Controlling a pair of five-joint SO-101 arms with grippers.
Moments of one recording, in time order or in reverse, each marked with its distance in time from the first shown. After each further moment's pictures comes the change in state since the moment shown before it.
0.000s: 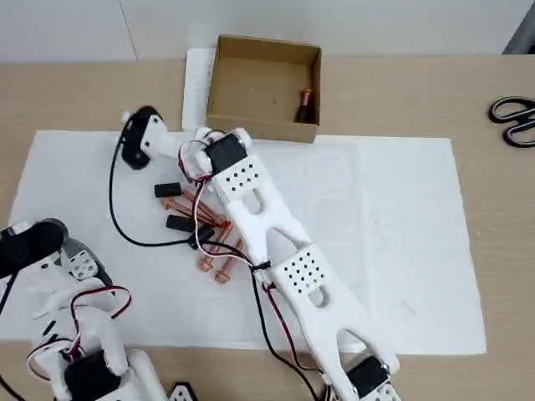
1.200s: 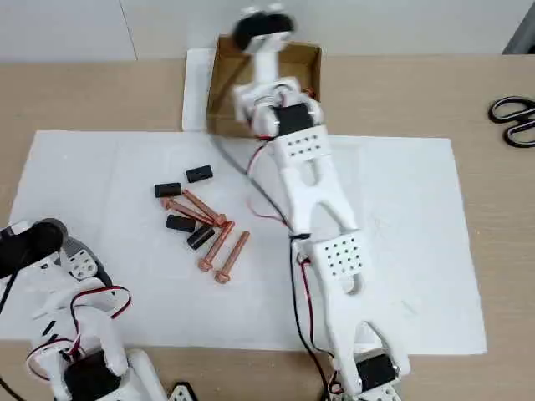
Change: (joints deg) left arm 0.0 0.0 -0.2 -0.1 0.0; right arm 13.7 -7.6 8.5 -18.8 -42.6
